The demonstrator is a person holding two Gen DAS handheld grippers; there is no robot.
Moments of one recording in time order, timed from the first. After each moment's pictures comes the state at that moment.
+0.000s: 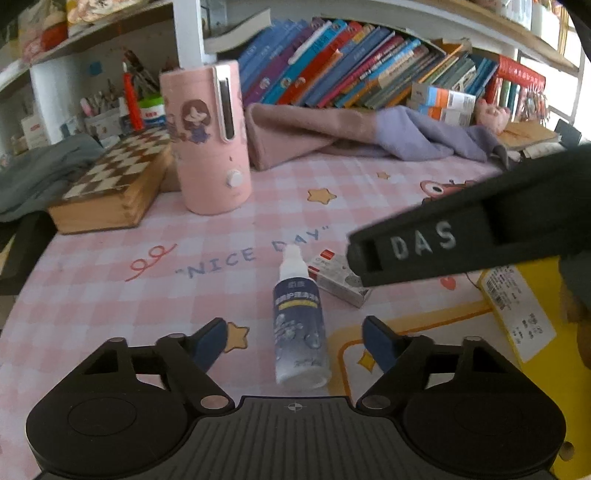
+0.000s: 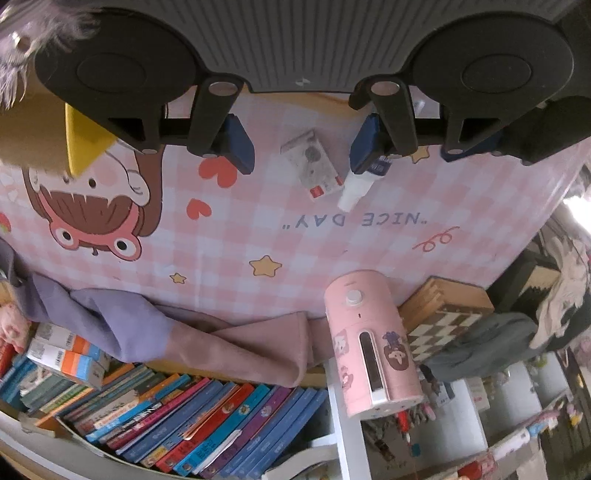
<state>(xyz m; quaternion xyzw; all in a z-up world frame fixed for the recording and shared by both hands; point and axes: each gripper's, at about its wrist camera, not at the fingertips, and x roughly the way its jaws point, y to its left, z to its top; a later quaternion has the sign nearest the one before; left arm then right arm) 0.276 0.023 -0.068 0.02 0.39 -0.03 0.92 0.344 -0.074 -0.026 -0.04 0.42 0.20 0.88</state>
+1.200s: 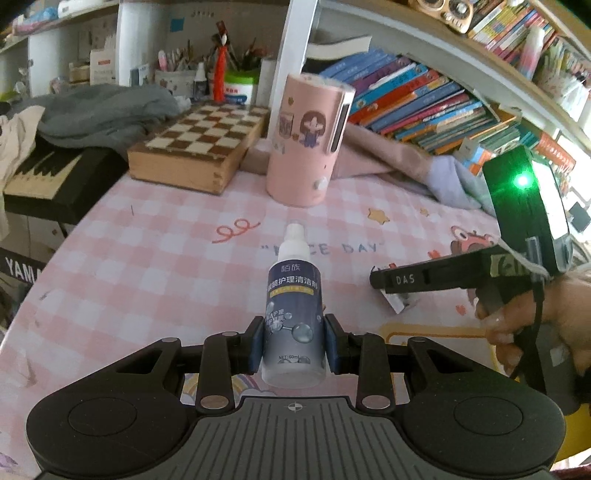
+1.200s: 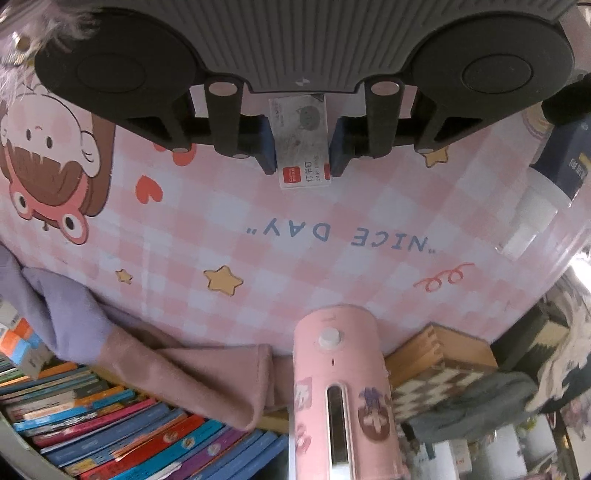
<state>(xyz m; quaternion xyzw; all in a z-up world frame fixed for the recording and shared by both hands) 0.224 0.111 -0.026 -0.11 0.39 0.01 0.92 0.380 -0.030 -0.061 -0.11 0.46 0.23 0.85</state>
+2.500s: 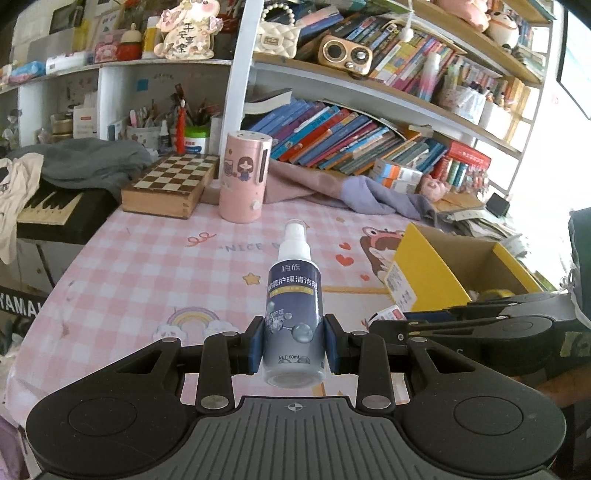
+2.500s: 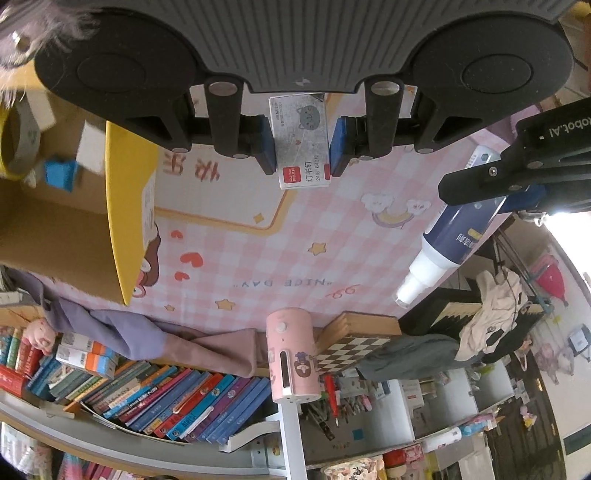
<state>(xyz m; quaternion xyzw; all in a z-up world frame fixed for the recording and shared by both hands) 0.070 0.079 0.026 -0.08 0.31 -0.07 0.94 0.137 -0.096 0.018 -0.03 0.39 0.24 0.89</state>
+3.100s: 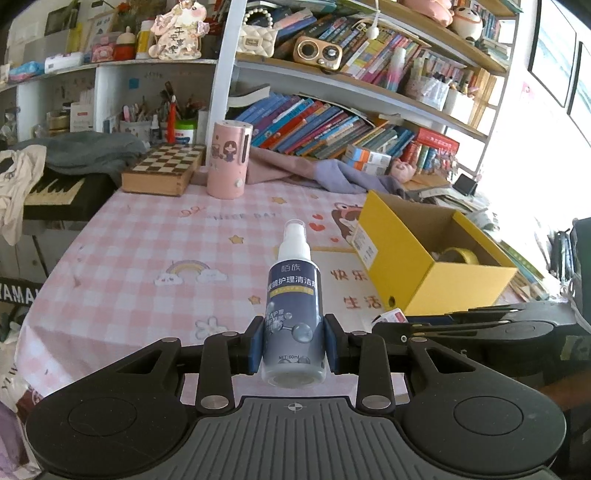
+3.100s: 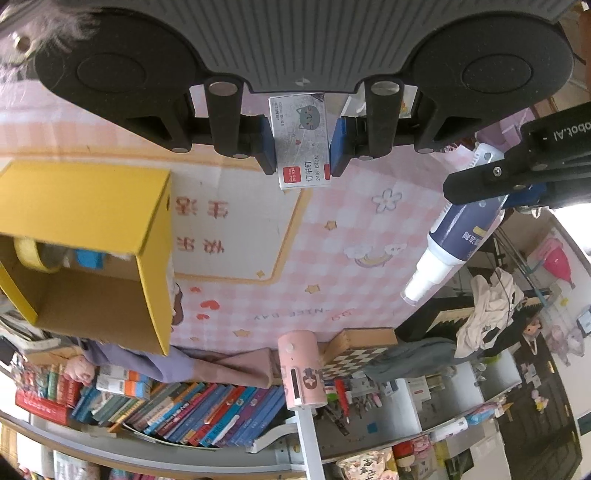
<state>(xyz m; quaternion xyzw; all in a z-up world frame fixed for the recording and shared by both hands) -0.019 0.072 0.026 -0.08 0.32 -0.10 0.94 0.030 -0.114 0.014 0.00 0.39 0.20 0.90</state>
